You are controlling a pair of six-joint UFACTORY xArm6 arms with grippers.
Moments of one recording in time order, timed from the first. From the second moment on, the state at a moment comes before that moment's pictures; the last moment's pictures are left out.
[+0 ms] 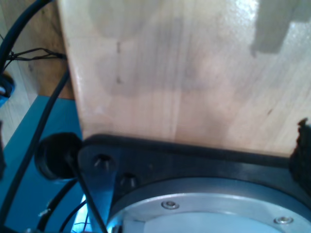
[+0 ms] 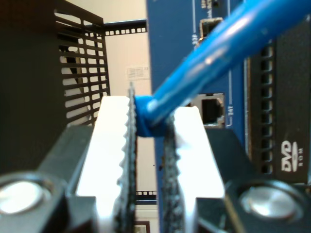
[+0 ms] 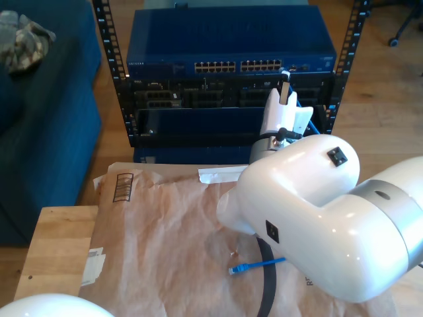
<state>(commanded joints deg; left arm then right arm) 94.8 -31.3 -4.3 7.7 59.6 -5.8 29.3 42.4 -69.0 44.5 -78.3 76.6</state>
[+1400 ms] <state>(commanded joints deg) 94.8 -31.3 -4.3 7.7 59.5 -5.8 27.2 42.3 -70.3 40.2 -75.1 75.9</state>
